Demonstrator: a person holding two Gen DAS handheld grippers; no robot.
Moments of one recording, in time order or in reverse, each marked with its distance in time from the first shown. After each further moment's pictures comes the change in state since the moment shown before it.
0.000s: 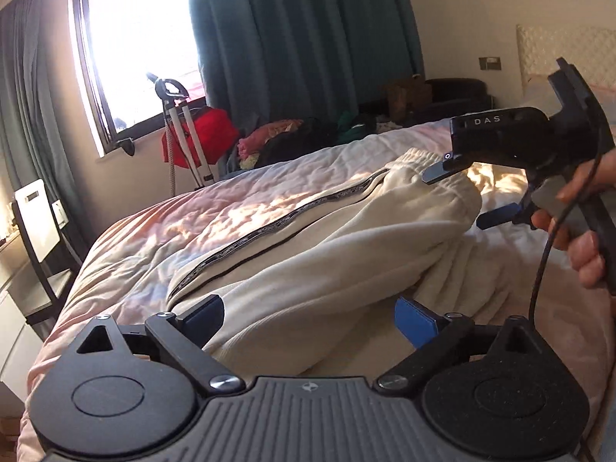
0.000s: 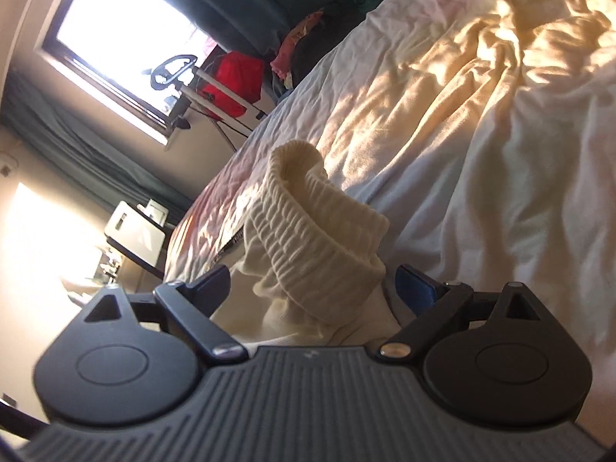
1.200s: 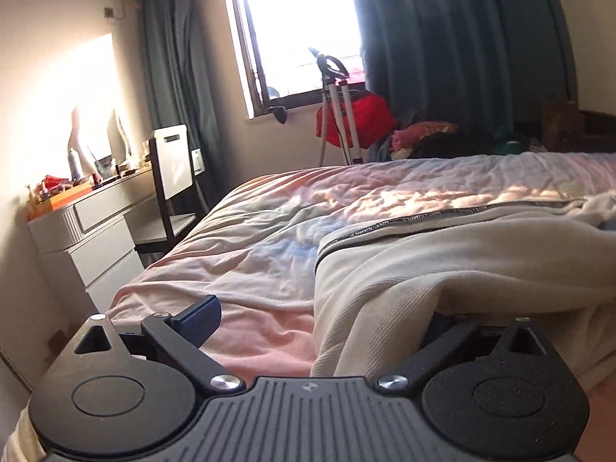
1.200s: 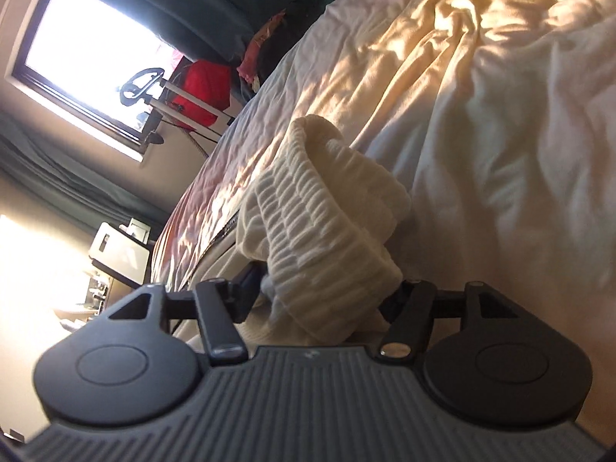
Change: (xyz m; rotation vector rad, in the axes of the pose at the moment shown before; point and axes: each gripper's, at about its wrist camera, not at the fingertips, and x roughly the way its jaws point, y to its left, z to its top) left arm 0.009 0.039 -0.017 -0.288 0.025 0.436; right arm 0.002 -0.012 -0.021 0.089 -0.010 -0.051
